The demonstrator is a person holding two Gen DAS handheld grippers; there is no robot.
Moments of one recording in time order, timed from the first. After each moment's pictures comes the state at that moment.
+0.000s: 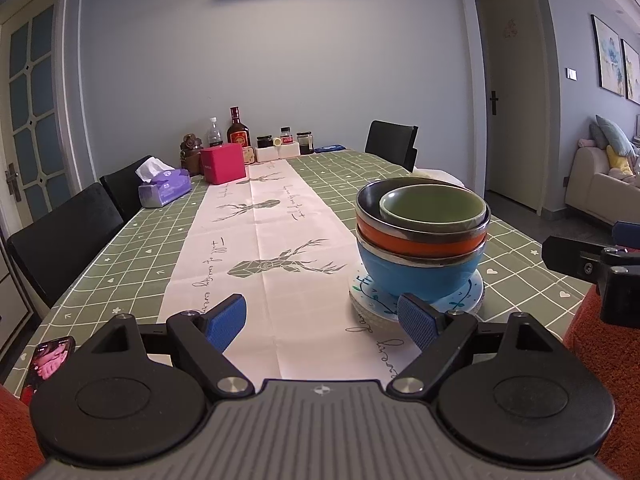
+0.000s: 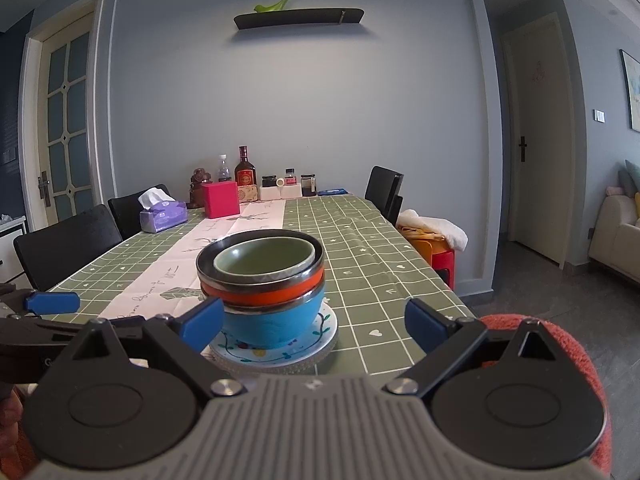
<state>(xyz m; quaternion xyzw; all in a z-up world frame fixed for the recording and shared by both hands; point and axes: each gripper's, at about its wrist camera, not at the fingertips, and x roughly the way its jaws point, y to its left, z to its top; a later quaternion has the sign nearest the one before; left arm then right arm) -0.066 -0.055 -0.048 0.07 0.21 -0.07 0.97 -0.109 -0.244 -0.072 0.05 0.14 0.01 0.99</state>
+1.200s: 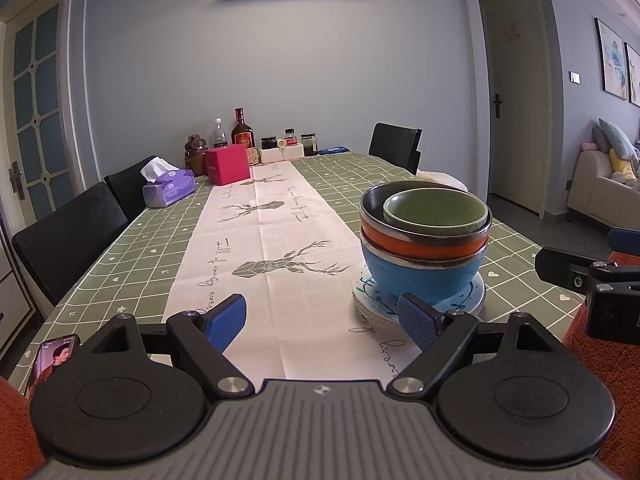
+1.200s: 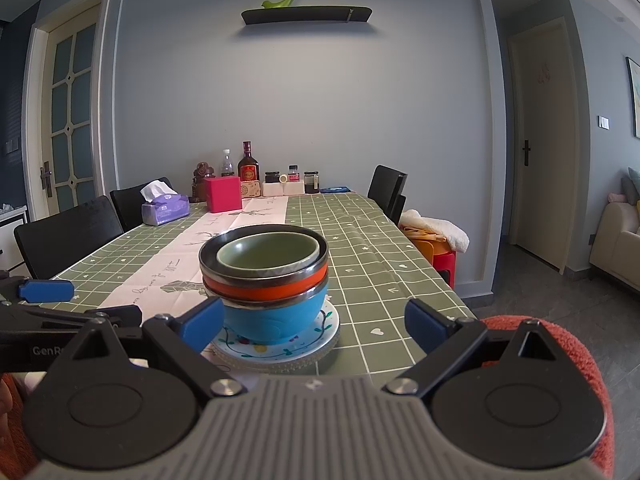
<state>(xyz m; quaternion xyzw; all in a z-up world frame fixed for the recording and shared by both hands) -0.070 -0.051 -0.044 0.07 0.21 -0.06 0.97 -0.106 -0.241 -0.075 0.03 0.15 0.02 0.99</state>
